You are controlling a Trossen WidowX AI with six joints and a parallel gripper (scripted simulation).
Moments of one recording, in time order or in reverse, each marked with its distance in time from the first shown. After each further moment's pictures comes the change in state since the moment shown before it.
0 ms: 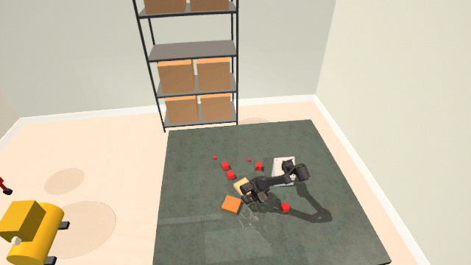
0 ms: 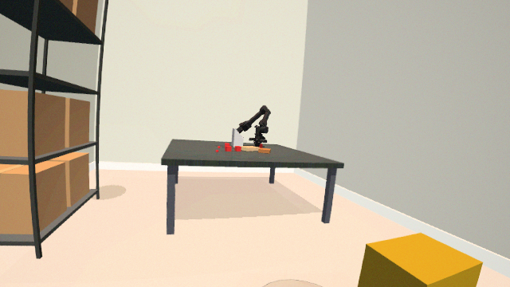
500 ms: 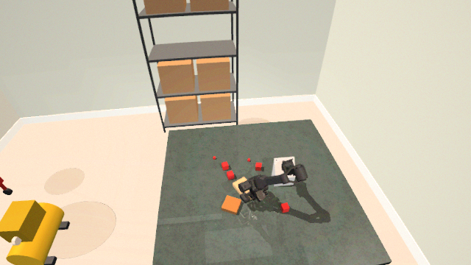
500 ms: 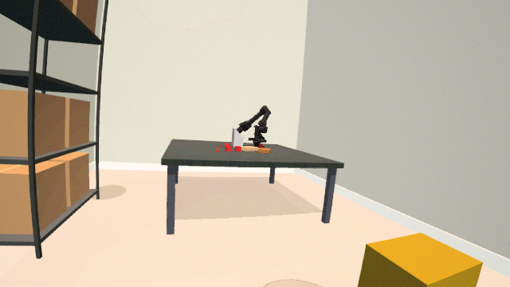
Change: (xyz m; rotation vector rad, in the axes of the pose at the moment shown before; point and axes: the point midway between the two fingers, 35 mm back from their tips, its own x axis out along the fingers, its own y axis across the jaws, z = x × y) arm -0.001 -0.002 -0.011 -0.004 0.000 -0.004
